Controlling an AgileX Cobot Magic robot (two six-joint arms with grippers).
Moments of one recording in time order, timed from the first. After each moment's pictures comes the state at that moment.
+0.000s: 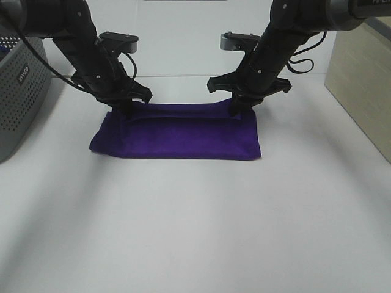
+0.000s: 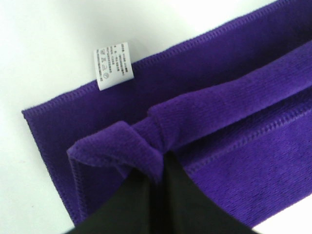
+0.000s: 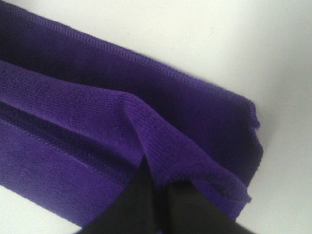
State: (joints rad) left arm -0.29 2.28 -1.77 -0.20 0.75 0.24; right arm 0.31 2.28 -1.76 0.23 0.79 -0.12
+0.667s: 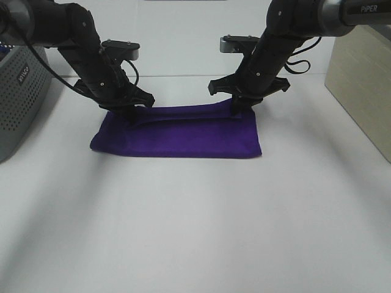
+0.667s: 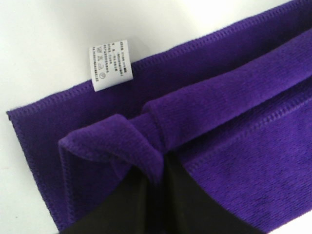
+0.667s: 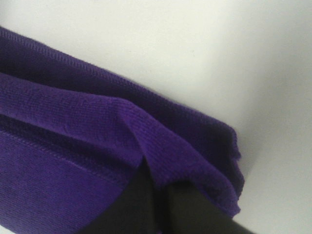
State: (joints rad) left arm -0.29 2.31 -1.77 -0.21 0.73 0.22; right arm 0.31 2.34 -1.83 0.18 0.78 -0.12
